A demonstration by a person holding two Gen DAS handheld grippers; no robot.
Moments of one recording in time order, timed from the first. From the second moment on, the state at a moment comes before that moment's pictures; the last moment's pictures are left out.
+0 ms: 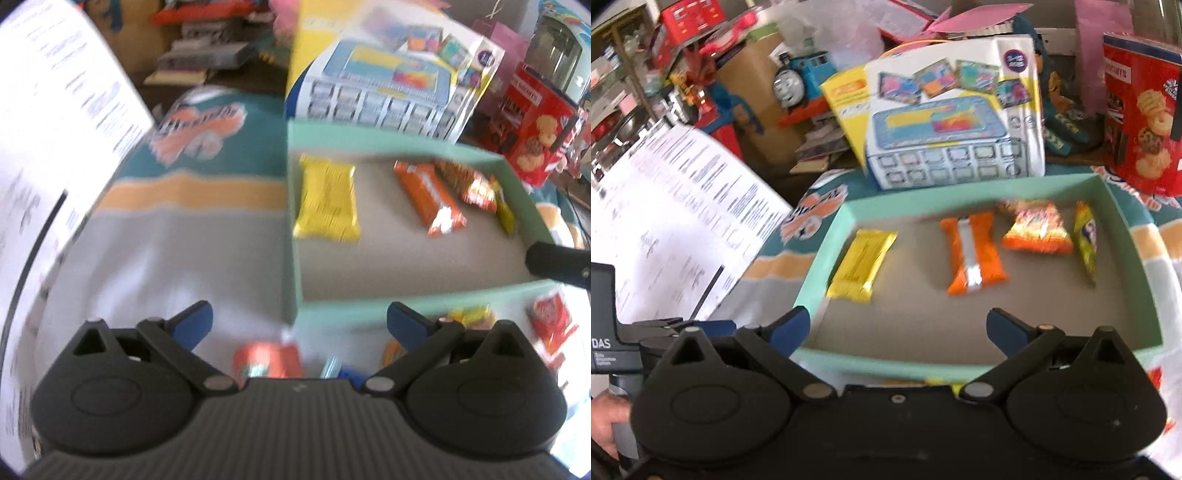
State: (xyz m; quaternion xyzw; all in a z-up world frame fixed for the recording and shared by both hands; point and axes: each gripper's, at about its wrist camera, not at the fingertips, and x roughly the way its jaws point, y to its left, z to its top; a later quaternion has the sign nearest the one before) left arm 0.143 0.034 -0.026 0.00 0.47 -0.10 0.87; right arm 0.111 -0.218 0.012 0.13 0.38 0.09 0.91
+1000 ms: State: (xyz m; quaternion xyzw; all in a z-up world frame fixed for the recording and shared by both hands) left arm 0.112 0.095 -0.093 -0.01 0.51 -0.06 0.86; right arm 0.116 -0.121 -0.064 0.10 0.49 0.17 0.85
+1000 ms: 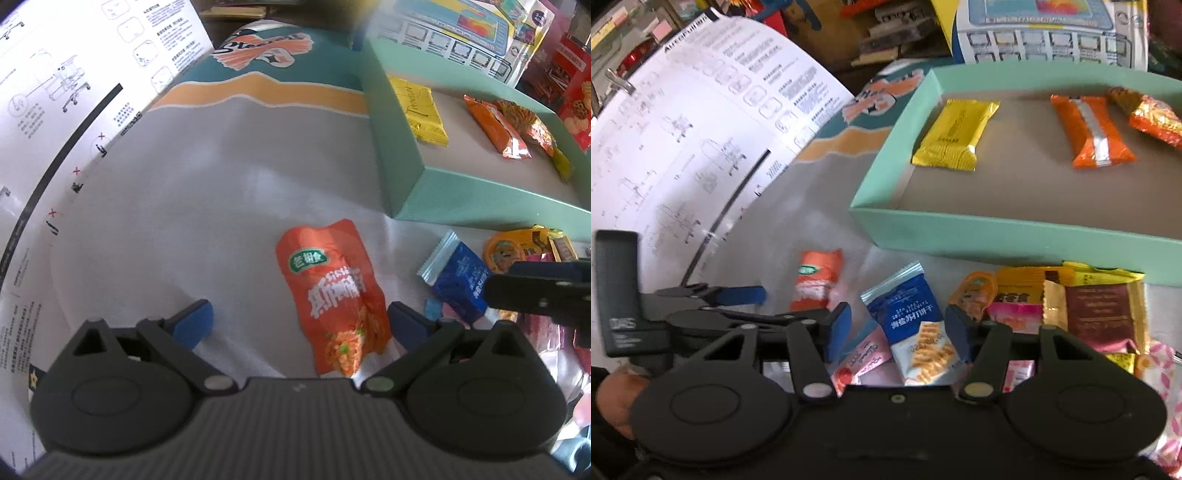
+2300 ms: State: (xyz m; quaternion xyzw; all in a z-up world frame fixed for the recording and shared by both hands) left arm 0.085 0.076 -0.046 0.01 0.47 -0.09 0.88; right arm 0.077 -0.124 -0.042 0.10 0.46 0.16 0.87
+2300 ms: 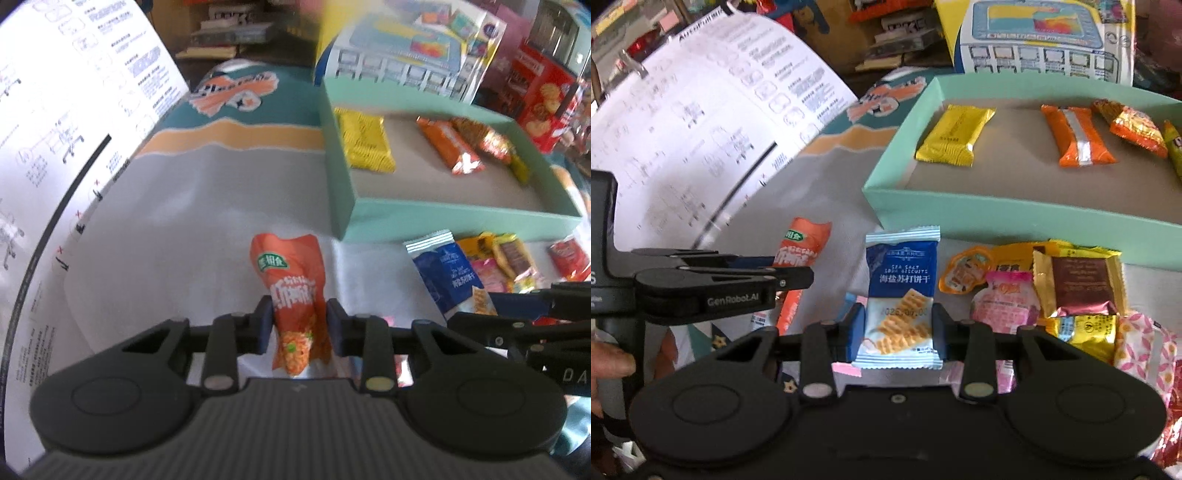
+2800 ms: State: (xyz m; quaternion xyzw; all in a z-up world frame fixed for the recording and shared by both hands) left arm 0.174 0.011 0.026 -0.01 0.40 -0.16 0.90; right arm 0.126 -0.207 0.013 0.16 0.40 0.09 0.90
